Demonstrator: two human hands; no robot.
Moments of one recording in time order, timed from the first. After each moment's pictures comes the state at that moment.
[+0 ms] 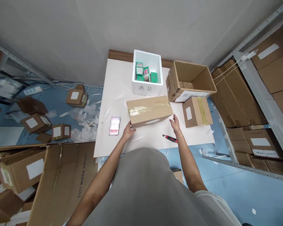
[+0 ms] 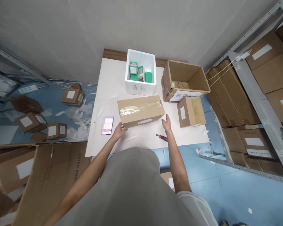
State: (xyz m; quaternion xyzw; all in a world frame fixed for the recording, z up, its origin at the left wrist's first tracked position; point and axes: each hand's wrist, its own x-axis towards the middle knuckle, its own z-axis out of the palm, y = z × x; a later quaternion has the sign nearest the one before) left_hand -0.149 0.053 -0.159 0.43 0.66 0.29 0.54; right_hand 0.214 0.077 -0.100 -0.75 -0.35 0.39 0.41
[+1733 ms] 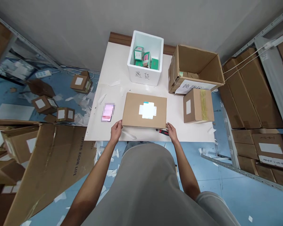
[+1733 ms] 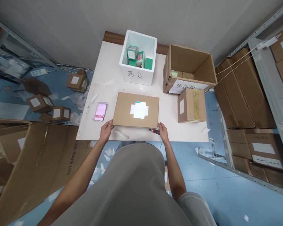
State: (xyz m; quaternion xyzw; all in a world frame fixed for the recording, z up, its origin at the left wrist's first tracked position) left_hand -0.124 -0.036 -0.195 0.35 0.72 0.42 0.43; right_hand 0.290 -0.030 -0.190 -0.67 -0.39 0.52 0.35
